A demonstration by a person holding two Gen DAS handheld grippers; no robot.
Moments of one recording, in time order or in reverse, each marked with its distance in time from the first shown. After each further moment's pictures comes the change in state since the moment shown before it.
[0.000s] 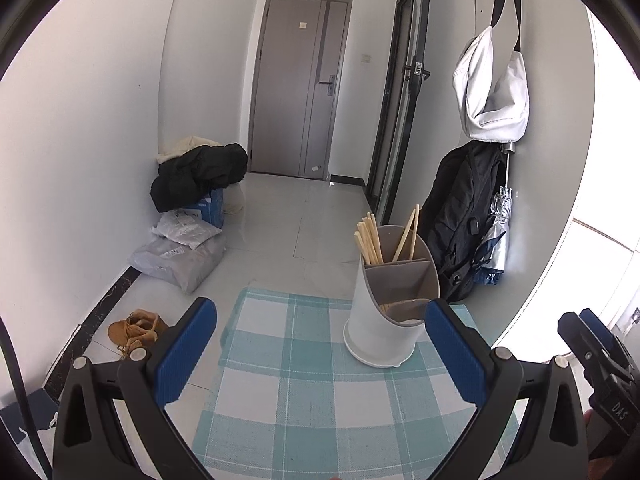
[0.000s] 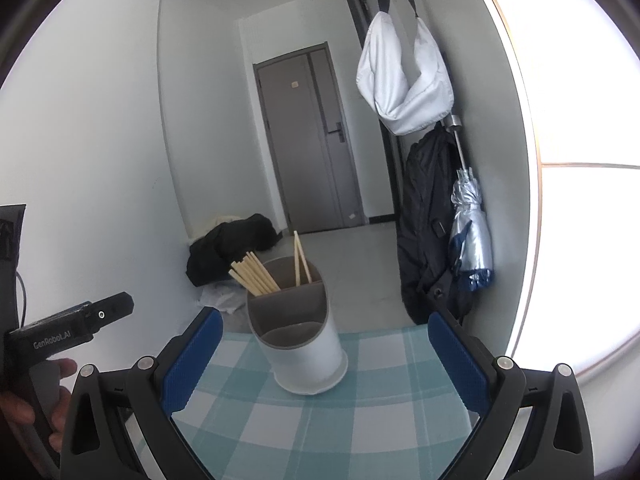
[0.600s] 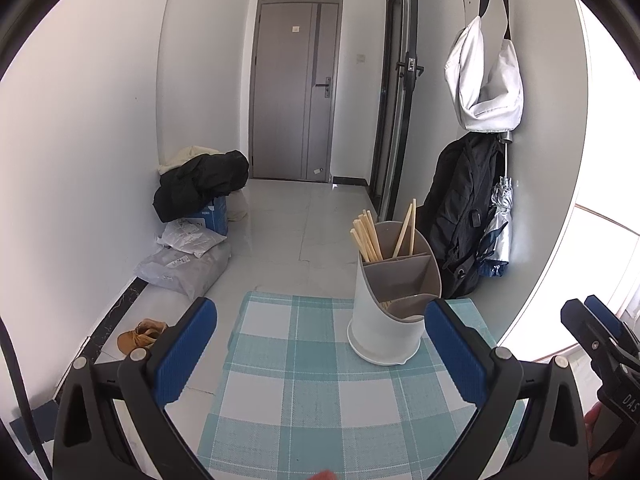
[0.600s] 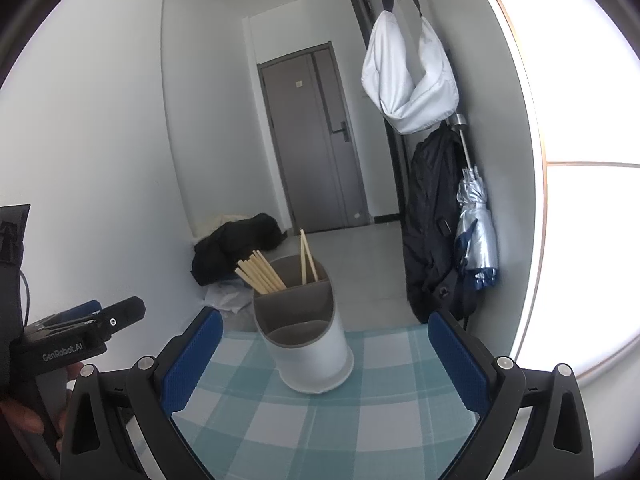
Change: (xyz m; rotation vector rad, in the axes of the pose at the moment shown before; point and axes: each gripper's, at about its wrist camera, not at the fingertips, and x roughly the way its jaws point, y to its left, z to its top) left arm 0.000 -0.012 -0.003 0.047 -0.003 0.019; right arm 0.000 -0.001 -0.001 0.008 -0.002 0.014
